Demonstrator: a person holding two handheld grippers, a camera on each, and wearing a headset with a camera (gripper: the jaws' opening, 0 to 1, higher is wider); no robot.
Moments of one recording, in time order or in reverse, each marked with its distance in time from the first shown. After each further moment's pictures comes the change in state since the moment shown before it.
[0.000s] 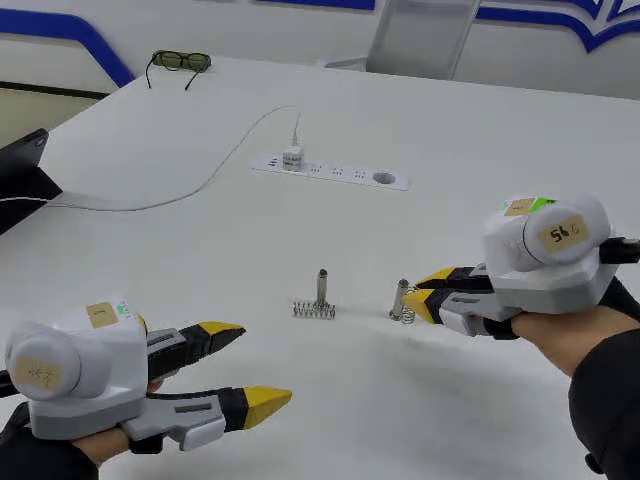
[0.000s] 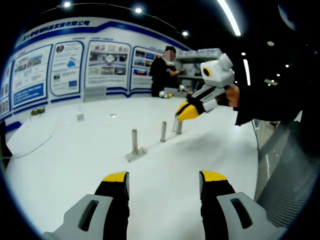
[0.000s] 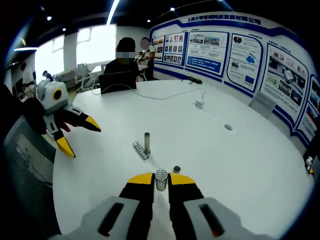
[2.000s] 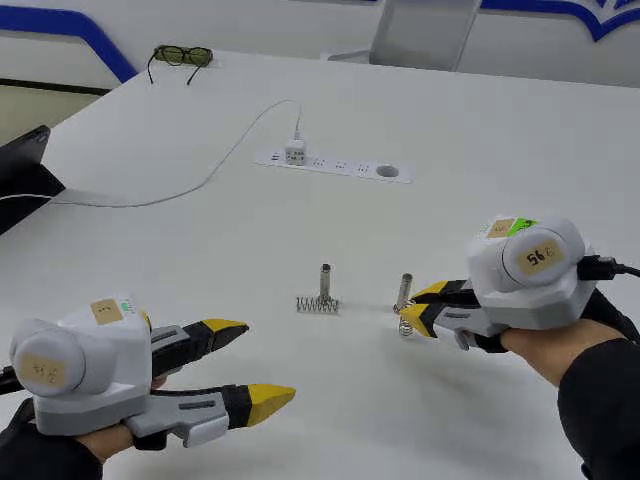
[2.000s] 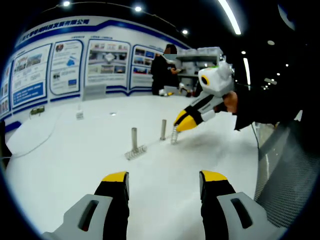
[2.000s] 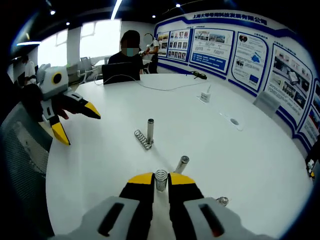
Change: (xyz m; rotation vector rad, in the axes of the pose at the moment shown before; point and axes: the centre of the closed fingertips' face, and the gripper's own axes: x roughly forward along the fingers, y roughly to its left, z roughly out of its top) left arm 0.001 0.002 -0.004 0.001 0.015 -0.001; right arm 0.020 0.008 -0.025 -0.033 0.036 0.021
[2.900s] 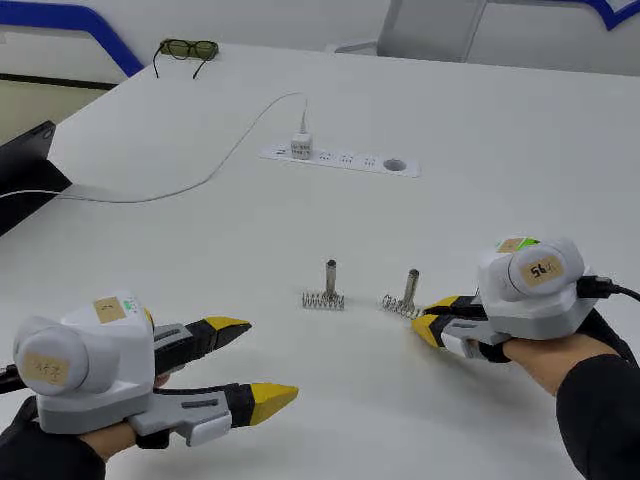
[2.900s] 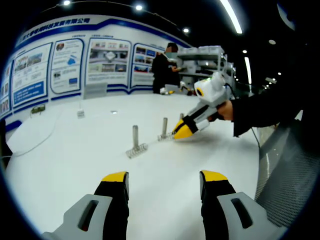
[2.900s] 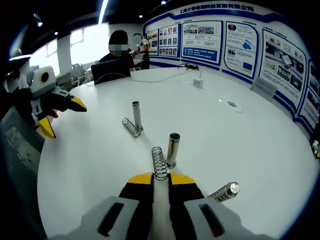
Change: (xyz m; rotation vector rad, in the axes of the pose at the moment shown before) left arm -0.001 0.001 -0.003 -0.003 0.014 0.008; right arm 0.021 -0.011 -0.031 0.094 0.011 -0.009
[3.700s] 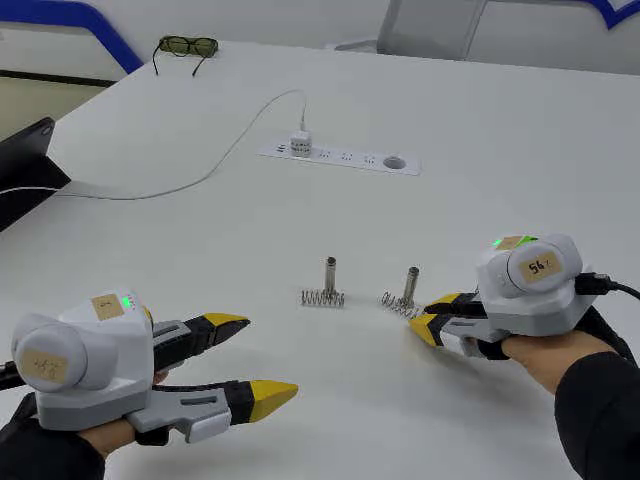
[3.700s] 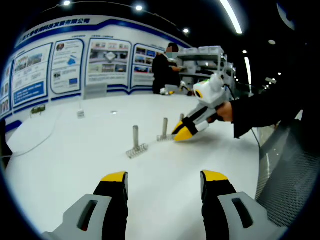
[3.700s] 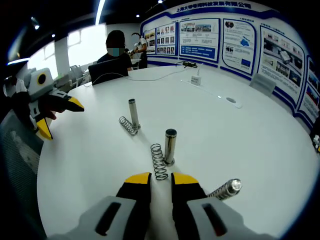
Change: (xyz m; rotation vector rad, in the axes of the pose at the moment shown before) left arm 0.000 -0.001 0.001 0.000 -0.004 0.002; right arm 0.005 -0.005 -0.007 0.045 0.007 0.003
